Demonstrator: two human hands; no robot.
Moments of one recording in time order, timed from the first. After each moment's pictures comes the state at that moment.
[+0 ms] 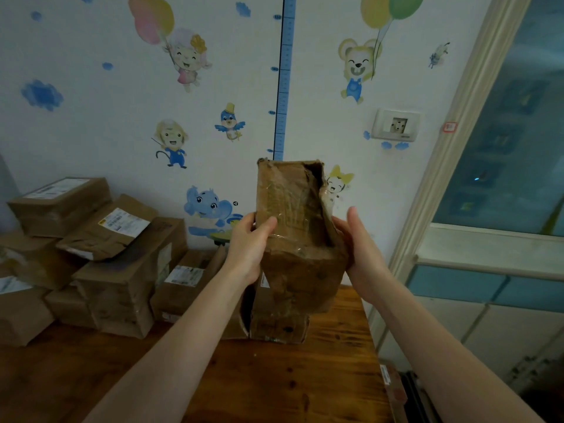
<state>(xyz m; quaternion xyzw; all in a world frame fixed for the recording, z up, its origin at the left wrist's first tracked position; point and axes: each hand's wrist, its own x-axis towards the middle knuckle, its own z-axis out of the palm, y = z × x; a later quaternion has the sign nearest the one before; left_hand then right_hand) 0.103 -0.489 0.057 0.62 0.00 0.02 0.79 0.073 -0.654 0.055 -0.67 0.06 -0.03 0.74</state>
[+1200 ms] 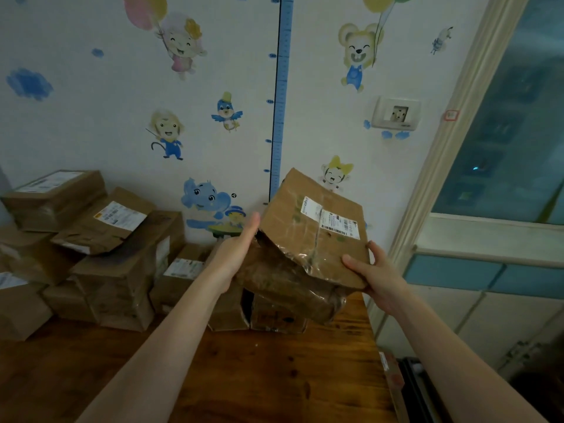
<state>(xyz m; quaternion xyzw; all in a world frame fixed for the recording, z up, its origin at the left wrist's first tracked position) 0.115 -0.455 0.025 0.75 0.05 -0.09 0.66 0.074 -0.696 0.008 -0.67 0.16 -0.02 0.73</state>
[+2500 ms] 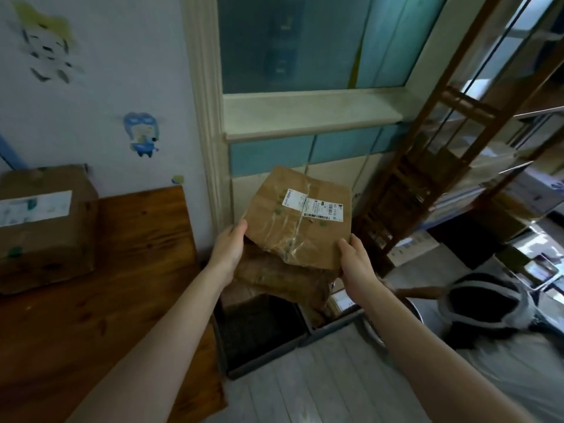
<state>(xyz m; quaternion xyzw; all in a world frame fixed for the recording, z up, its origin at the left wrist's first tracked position) 0.006 -0.849 -0.134 0.73 0.03 -0.31 0.61 -0.132 -1.003 -0.117 -0.56 0.43 -0.15 0.69</state>
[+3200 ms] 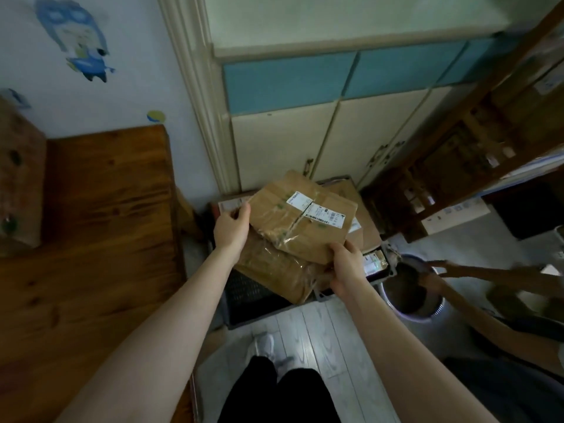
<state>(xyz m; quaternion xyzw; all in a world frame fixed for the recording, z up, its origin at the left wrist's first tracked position) 0.072 -0.929 -0.269 0.79 0.16 -0.26 0.53 -0.060 -1.066 -0.257 -0.44 0.55 -0.06 0.70</state>
